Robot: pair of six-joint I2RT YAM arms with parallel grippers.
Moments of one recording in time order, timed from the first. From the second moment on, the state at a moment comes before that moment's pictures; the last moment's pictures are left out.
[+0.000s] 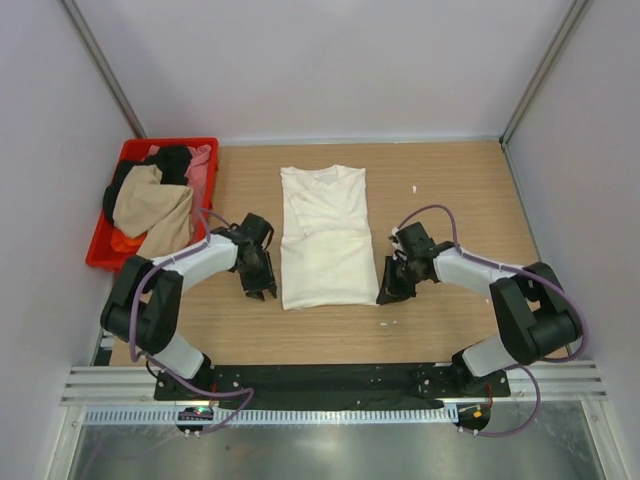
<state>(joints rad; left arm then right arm) -0.44 1.59 0.89 -0.66 0.10 -0.70 0.41 1.50 0.72 -0.42 -0.35 0.52</state>
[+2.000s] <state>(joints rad) -0.31 2.00 1.39 -0.51 0.26 -0.37 0.29 2.09 1.60 -0.78 -0.47 -0.37</state>
